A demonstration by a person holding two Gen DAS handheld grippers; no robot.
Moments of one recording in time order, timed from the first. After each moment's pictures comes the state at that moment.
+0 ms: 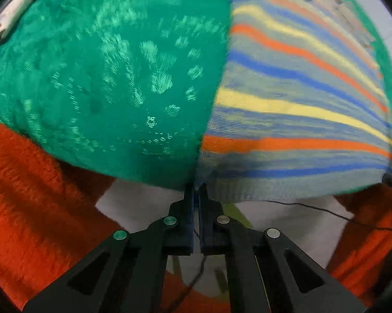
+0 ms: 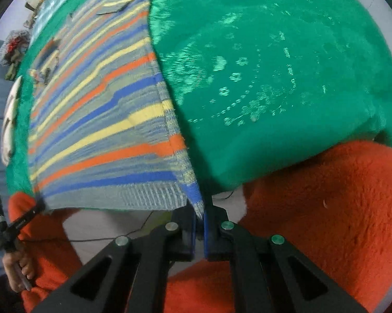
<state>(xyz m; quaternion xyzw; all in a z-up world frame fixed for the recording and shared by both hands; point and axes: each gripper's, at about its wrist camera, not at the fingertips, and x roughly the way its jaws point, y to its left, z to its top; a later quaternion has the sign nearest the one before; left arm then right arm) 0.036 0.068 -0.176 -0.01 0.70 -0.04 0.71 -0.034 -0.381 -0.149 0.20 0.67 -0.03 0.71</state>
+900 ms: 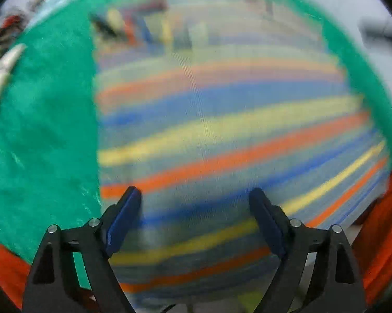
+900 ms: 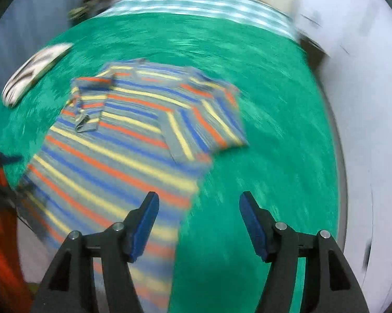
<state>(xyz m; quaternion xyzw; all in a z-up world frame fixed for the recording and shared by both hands) 0.089 -0.028 -0.166 0.11 0.58 -0.14 0.80 0.135 -0.319 -0.018 -0.13 0.50 0.09 0.85</state>
